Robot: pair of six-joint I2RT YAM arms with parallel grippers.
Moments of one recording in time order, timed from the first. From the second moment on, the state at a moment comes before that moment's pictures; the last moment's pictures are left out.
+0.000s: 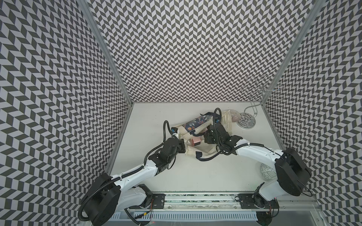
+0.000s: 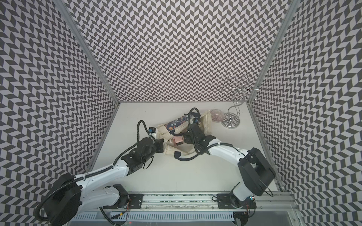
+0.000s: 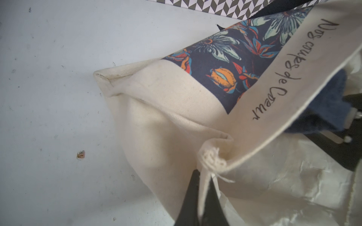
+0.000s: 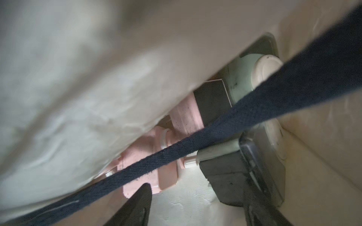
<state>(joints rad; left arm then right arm) -0.70 1.16 0.52 0.15 -0.24 -0.57 0.69 1.57 0.98 -0.20 0.26 0.58</state>
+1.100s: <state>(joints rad) -0.68 1.16 0.59 0.05 -0.22 -0.56 0.69 1.82 1.18 -0.26 0.49 0.18</state>
